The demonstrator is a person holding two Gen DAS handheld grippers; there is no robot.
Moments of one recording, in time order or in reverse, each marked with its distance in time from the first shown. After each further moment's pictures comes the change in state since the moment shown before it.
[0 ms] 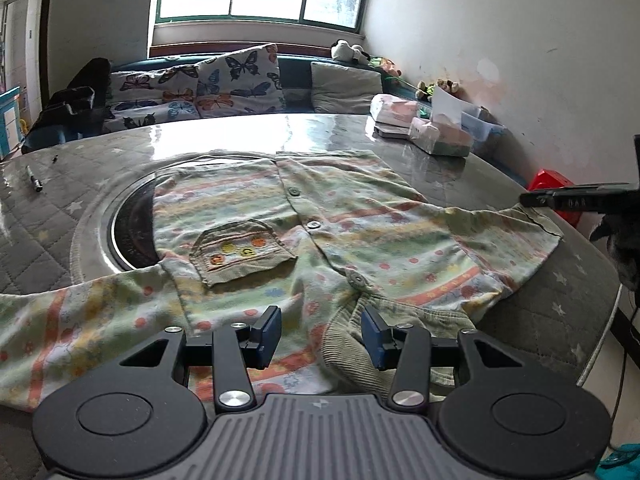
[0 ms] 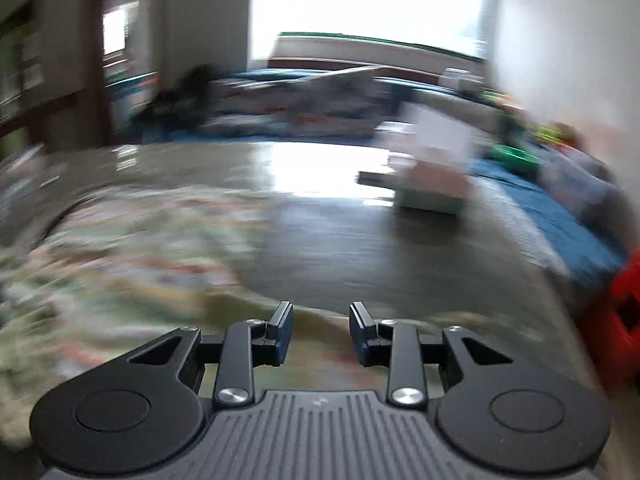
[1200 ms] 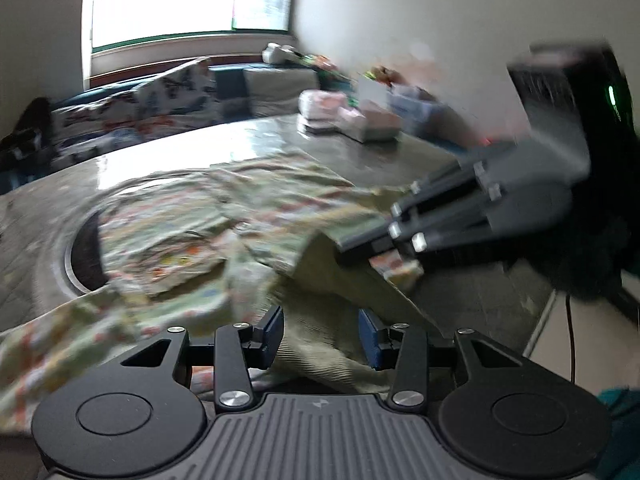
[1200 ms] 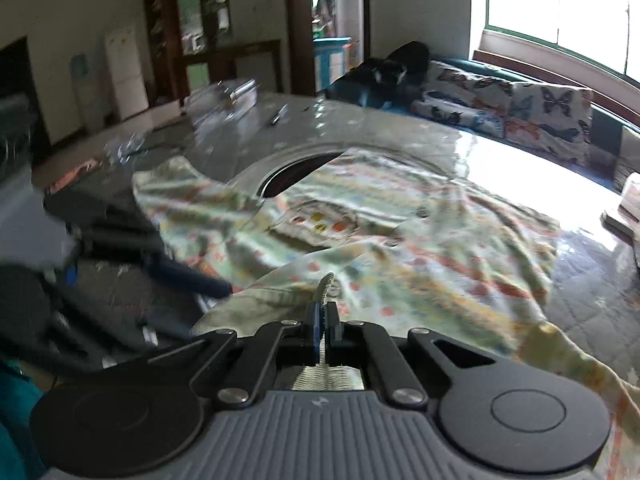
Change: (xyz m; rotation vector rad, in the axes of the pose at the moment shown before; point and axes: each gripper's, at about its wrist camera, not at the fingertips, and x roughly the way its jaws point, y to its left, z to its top) left arm -0.010 -0.040 -0.011 0.207 0.021 -0.135; right arm 0.001 0.146 0.007 -0.262 0.067 0.460
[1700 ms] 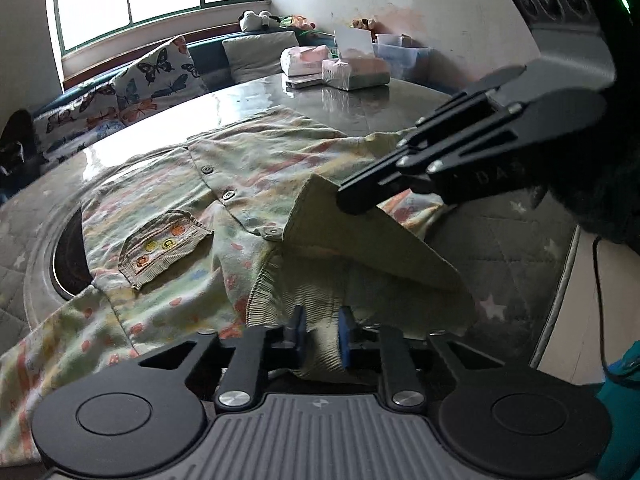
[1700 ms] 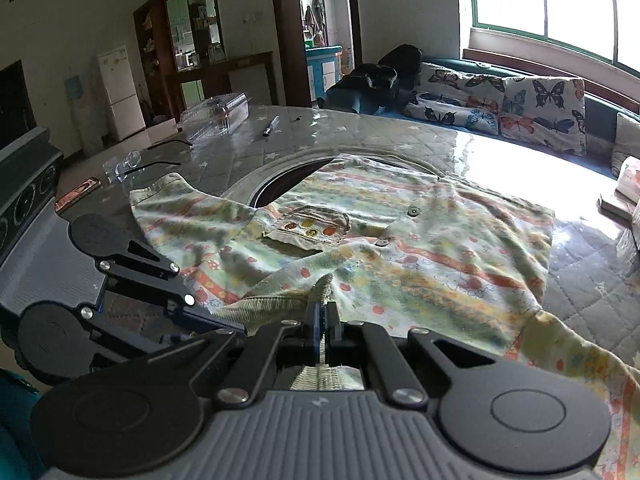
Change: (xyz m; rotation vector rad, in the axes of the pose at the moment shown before) left arm 0.024 -0.002 -0.002 0.076 0.113 0.013; right arm -0.002 -0.012 -0.006 0.047 -0.027 0.017
